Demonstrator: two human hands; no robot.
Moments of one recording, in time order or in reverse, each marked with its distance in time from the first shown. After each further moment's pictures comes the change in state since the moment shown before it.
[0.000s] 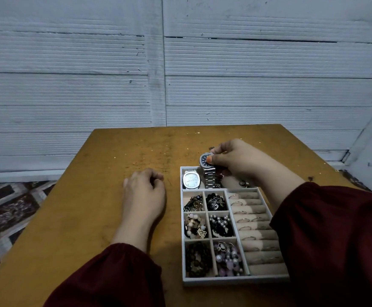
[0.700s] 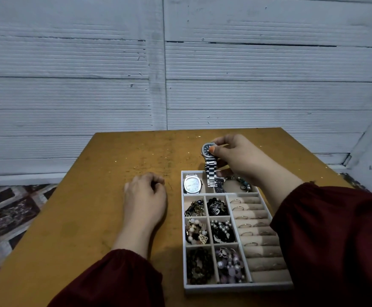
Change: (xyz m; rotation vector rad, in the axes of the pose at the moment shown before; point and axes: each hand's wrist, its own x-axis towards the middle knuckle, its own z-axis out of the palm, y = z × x) left_hand 0.001 0.001 0.000 -0.028 0.008 0.001; right_hand 0.012 0.000 0.001 0.213 0.073 -0.054
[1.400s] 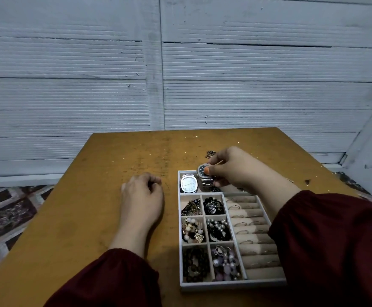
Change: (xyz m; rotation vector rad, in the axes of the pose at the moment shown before) left_hand -0.001 -0.002 0.001 0.012 -0.006 0.002; right_hand -0.015 0.004 0.001 -0.214 -0.076 0.119
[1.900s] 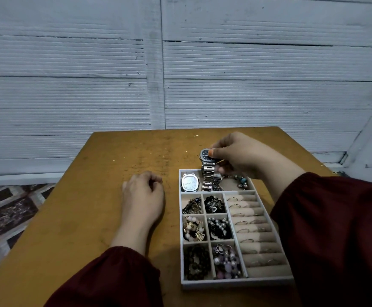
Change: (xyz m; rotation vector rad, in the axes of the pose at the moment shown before) left_hand -0.003 0.006 -0.003 0.019 -0.008 -0.024; right_hand 0.012 -0.014 -0.015 0.152 -0.028 0.021
